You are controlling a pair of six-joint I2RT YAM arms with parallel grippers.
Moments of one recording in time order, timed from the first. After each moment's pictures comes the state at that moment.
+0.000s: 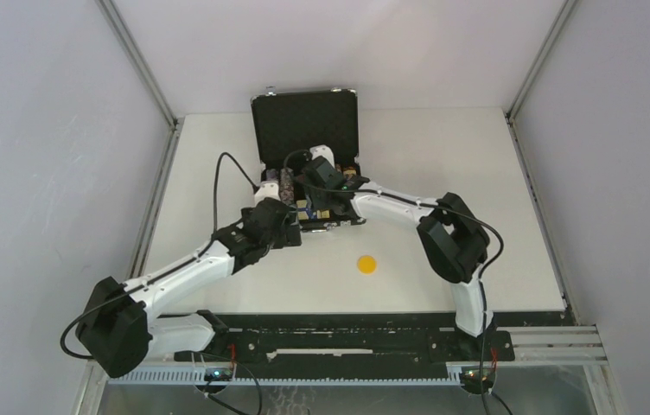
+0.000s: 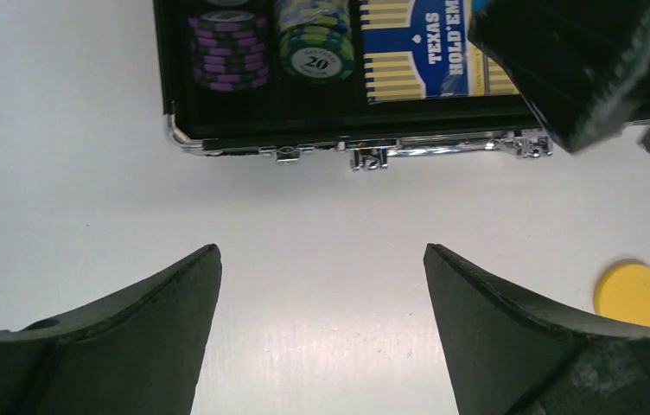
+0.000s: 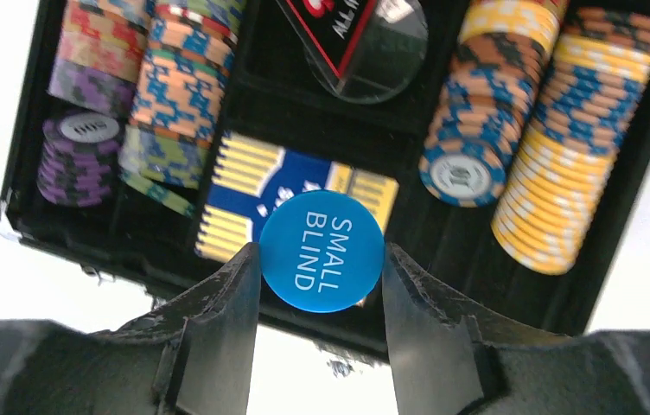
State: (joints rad) left arm -0.68 1.20 0.72 -0.36 -0.40 -0.57; right arm 0.82 1.98 1.48 -0.33 0.28 0.39
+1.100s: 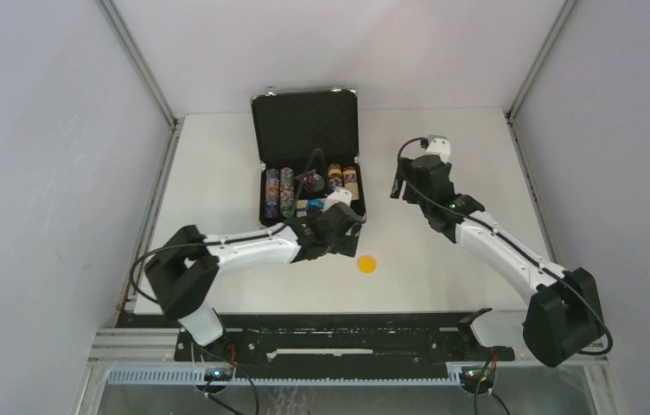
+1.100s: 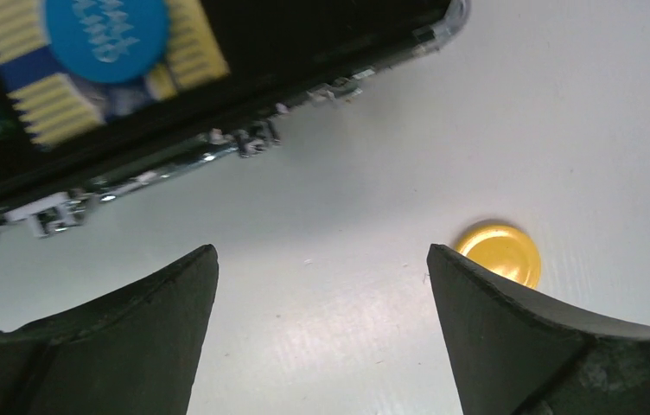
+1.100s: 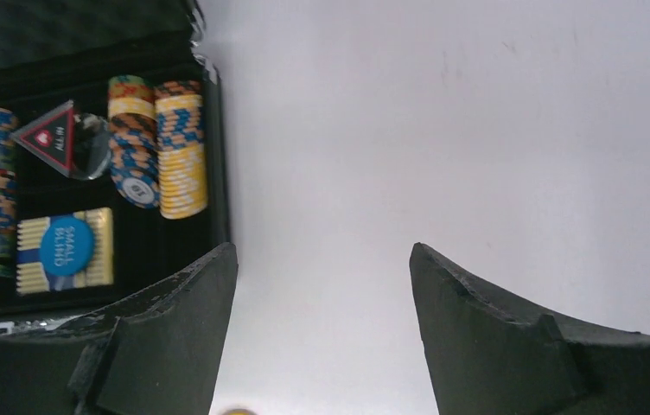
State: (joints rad) left arm -0.96 1.62 1.02 -0.31 -0.41 -0.56; right arm 0.48 1.30 0.95 -0.24 0.36 0.40
